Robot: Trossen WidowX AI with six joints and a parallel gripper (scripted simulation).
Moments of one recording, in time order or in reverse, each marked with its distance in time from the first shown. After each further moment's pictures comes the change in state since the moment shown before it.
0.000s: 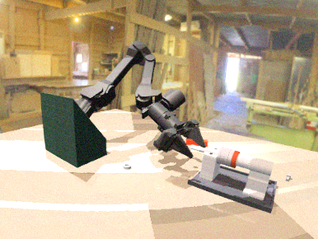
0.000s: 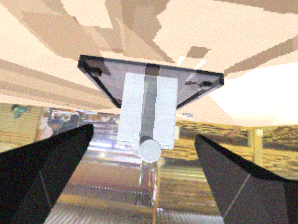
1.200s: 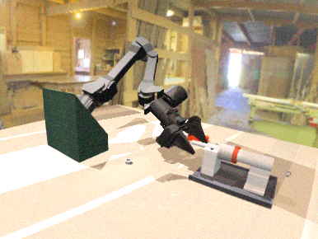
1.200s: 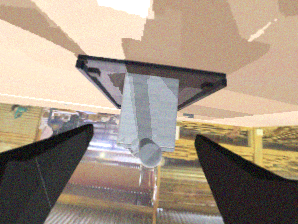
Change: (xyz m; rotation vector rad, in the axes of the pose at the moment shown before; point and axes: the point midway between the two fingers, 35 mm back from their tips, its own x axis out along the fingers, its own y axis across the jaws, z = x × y) arm 0.004 0.000 0.000 0.000 0.000 0.000
